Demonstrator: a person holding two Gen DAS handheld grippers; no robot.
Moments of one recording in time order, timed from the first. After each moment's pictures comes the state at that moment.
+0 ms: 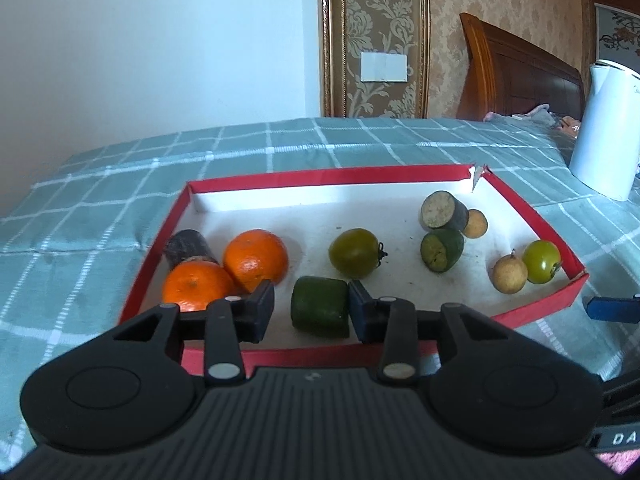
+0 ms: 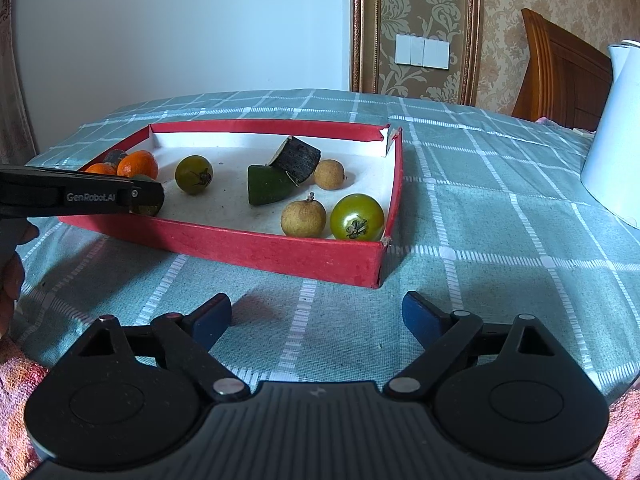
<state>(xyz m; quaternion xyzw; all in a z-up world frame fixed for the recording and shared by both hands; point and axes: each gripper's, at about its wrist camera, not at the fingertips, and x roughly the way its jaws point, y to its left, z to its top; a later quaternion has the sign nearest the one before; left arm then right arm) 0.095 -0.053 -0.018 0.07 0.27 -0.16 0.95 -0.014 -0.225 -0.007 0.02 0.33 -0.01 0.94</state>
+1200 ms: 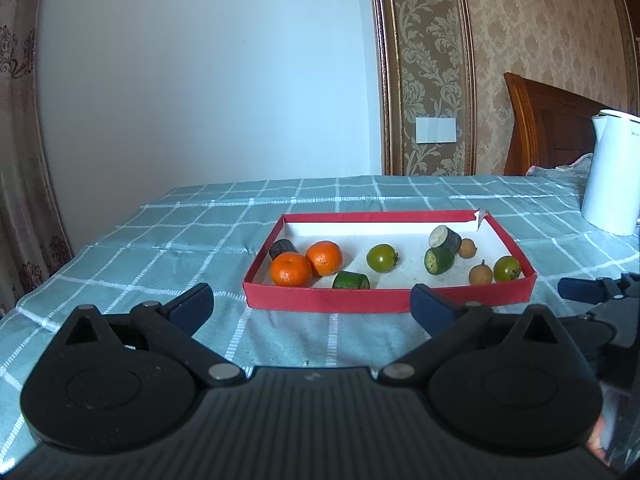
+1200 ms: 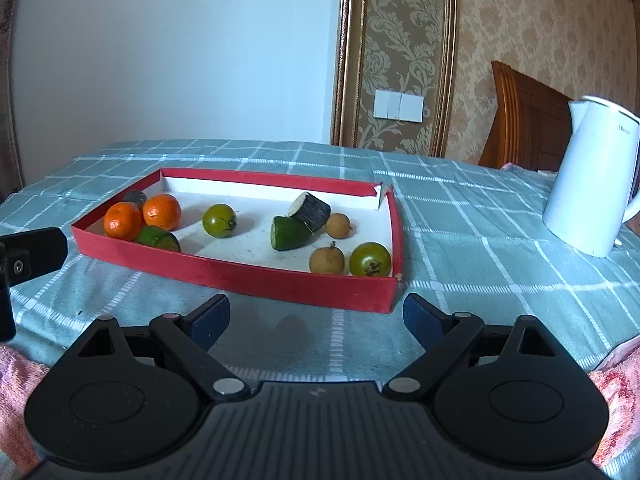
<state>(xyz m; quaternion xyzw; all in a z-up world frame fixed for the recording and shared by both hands) -0.053 -0.031 0.029 0.05 0.18 -0.05 0.98 -0.050 -0.173 0.021 -0.01 0.25 -0.06 0.97</state>
